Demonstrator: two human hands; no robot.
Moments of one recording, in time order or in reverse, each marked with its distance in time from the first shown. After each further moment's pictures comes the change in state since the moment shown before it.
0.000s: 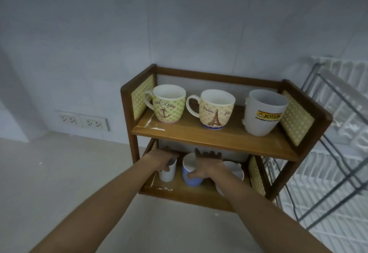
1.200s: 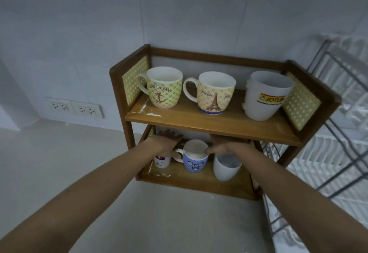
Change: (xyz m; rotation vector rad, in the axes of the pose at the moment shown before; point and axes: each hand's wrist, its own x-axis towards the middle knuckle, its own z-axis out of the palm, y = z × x) left_hand 0.007 0.016 -0.007 -0.013 0.035 0.079; right_hand -0.001 0.054 -0.014 0.436 -0.127 0.057
